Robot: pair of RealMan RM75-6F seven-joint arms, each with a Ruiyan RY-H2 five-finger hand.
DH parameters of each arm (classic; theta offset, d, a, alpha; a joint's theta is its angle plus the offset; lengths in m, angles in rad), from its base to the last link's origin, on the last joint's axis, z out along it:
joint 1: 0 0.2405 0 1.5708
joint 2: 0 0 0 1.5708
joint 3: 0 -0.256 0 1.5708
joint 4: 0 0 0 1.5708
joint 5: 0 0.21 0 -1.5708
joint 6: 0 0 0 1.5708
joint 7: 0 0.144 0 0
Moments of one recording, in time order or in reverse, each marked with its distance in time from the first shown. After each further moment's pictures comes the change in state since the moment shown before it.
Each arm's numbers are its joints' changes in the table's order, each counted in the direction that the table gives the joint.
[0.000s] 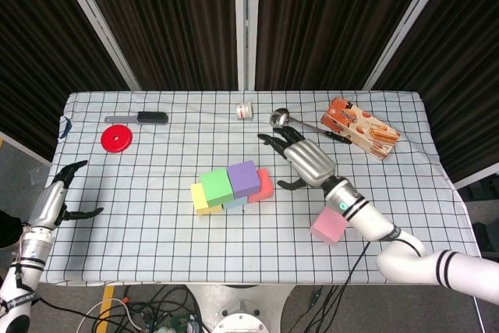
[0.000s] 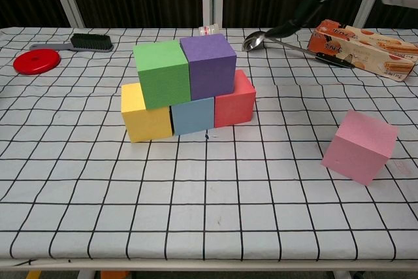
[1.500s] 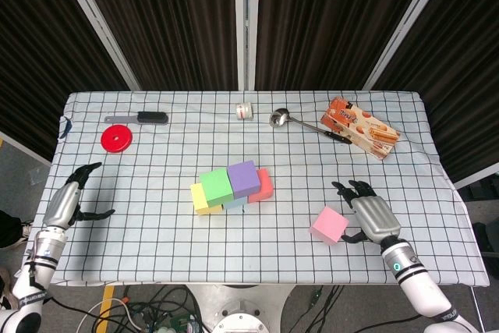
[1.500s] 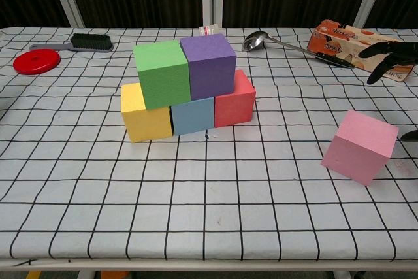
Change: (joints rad) left arm -0.023 0.024 -0.002 -0.043 -0.024 -0.024 0.093; right arm -0.353 -0.153 0.210 -0.375 0.232 0.233 -0.389
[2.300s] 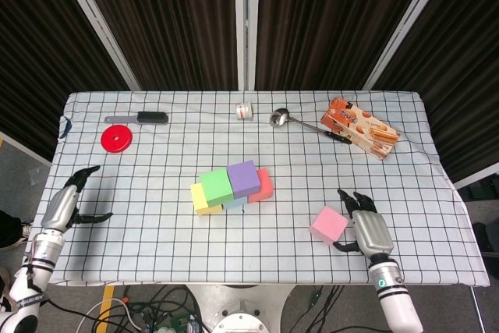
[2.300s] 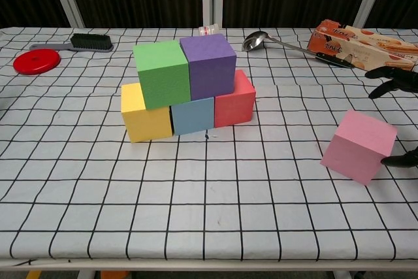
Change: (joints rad) left arm 0.008 0.015 -0.021 0.055 0.033 0.001 -0.060; right arm -0.143 0.270 -0.018 0.043 0.042 0.216 -0.119
